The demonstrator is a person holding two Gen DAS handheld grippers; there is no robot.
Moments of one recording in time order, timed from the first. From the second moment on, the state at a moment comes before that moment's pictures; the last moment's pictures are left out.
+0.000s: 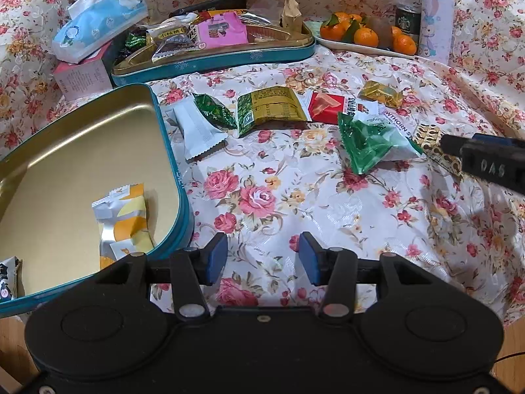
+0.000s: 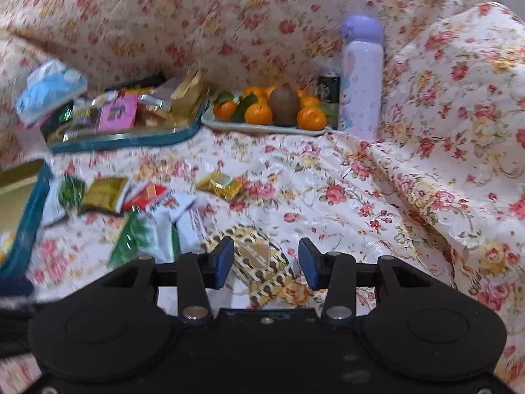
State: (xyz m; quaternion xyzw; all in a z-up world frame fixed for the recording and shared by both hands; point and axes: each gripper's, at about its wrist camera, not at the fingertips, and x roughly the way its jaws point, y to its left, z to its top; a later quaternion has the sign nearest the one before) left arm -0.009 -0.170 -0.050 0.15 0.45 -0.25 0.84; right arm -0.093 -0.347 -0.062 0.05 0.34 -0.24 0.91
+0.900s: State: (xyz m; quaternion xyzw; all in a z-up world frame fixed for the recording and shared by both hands) left arm -0.007 -0.170 -0.052 0.15 0.45 -0.25 0.85; right arm -0.079 -0.375 -0.079 0.07 0.35 -0.22 0.91
